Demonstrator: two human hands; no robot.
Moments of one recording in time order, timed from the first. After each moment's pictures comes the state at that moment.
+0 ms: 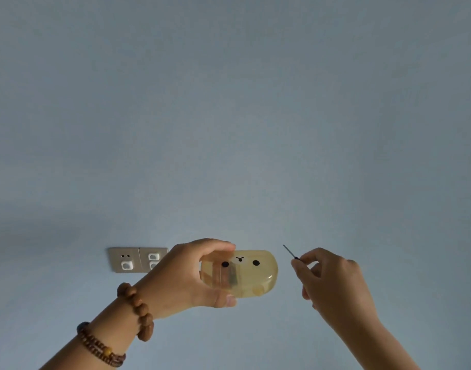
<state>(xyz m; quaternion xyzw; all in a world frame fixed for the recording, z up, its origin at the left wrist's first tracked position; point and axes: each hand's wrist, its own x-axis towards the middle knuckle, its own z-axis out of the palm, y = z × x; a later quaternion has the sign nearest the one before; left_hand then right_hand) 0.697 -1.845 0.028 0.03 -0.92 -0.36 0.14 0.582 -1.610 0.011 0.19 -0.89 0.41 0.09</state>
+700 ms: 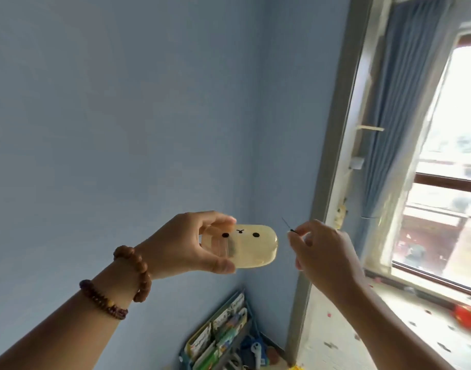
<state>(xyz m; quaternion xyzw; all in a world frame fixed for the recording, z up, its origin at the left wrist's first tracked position) 0.673 -1.596 0.083 -0.42 -0.82 -0.38 0.00 0.777 -1.357 0.059 -0.19 -0.89 0.26 0.34</state>
